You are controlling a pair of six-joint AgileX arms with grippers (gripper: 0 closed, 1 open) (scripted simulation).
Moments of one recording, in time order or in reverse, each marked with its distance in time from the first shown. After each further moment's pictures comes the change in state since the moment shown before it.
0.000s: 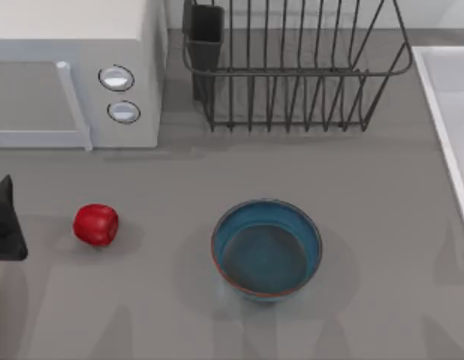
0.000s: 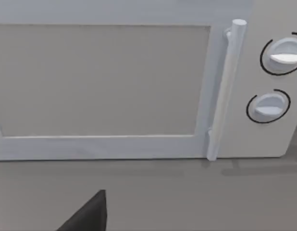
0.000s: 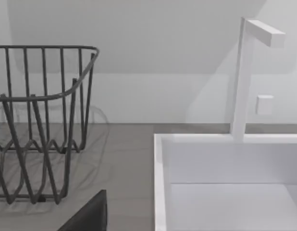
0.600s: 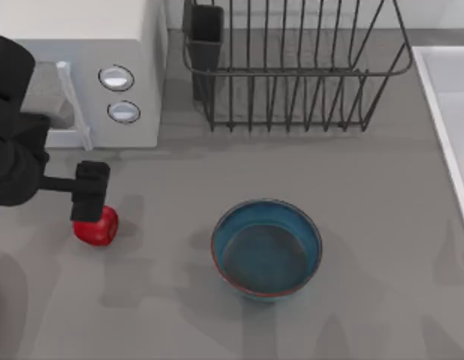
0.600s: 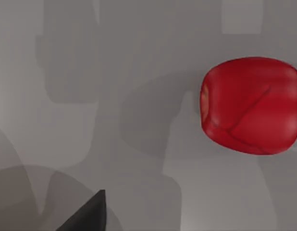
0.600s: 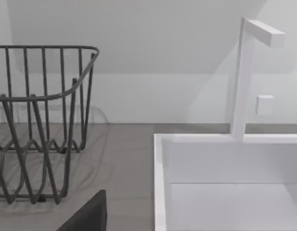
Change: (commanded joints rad) left arm -0.167 1.023 0.641 -0.537 -0.017 -0.061; right arm 0.000 0.000 0.000 0.000 0.000 0.000
